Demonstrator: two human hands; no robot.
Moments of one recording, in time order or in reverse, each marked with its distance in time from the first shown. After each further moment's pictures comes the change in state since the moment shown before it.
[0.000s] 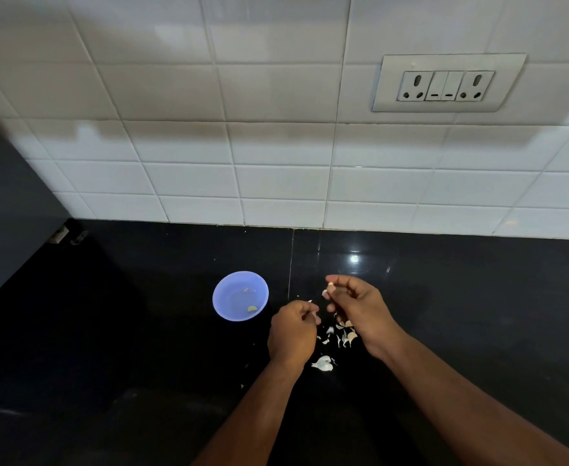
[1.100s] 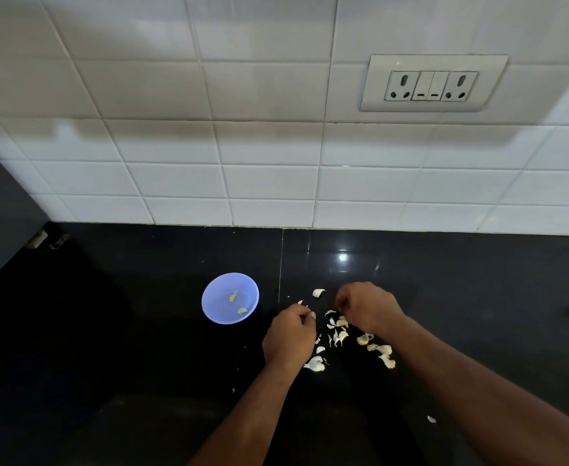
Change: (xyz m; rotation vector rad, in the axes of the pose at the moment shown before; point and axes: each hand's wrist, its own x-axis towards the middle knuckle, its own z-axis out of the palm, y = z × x) left_hand 0.002 -0.001 0.006 0.294 -0.068 0.029; right_hand 0.027 -0.013 -0.035 -1.384 -0.120 -0.051
